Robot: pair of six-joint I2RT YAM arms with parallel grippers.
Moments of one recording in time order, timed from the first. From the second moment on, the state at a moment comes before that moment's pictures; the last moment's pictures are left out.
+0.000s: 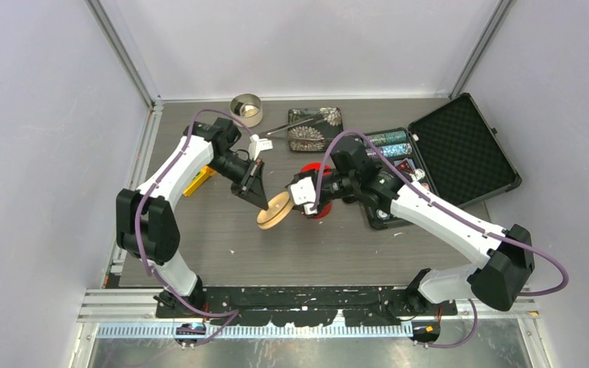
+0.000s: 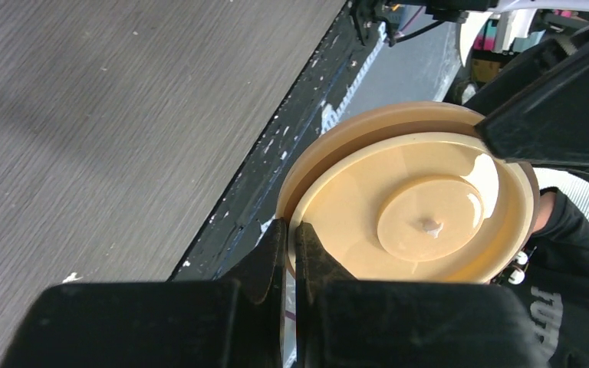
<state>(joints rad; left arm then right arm) -0.30 1.67 1.44 -1.31 0.92 0.20 0.79 1.33 1.16 -0.41 -0.70 -1.04</state>
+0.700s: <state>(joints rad) -0.12 1.67 1.55 -1.24 0.93 0.16 0.78 1.33 1.14 -0.31 -0.61 -0.81</state>
